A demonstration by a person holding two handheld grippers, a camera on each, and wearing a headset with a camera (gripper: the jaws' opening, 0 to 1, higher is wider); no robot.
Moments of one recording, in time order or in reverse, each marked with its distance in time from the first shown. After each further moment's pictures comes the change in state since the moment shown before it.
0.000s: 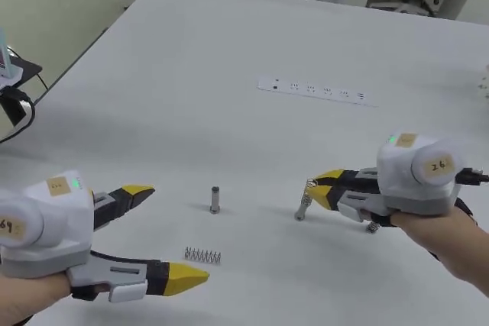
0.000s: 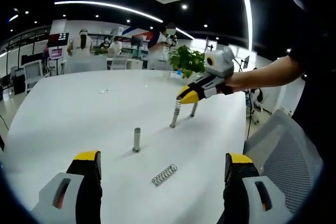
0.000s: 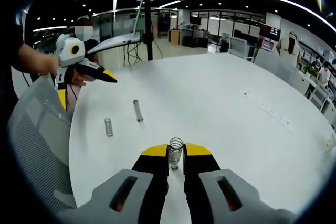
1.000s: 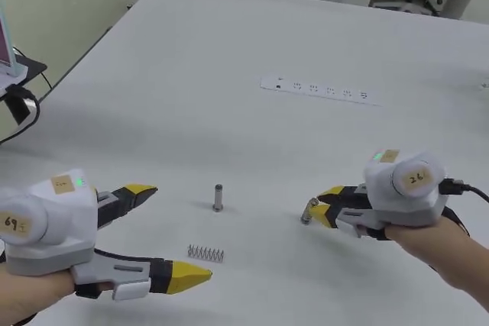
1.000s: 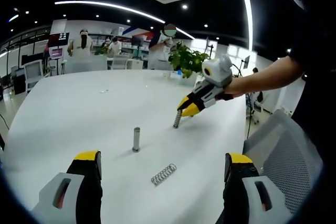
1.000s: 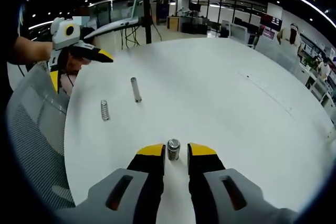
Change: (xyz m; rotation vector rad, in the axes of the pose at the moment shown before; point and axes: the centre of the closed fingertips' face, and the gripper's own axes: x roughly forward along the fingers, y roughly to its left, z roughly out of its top) left arm 0.000 -0.001 0.001 0.000 -0.001 0.003; right arm 0.004 0.000 -0.031 0.027 0.091 -0.018
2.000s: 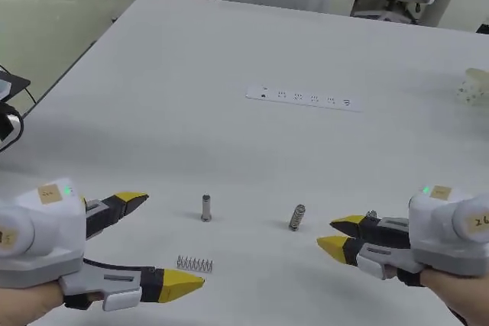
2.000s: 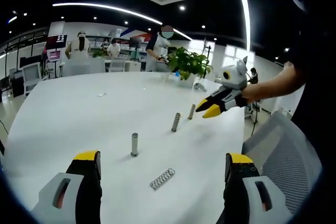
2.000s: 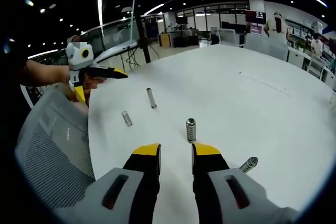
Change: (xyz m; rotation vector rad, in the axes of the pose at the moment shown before) left arm 0.002 -0.007 0.011 0.014 -0.011 -0.015; right arm -0.053 0.028 -0.016 0.173 -0.130 0.034
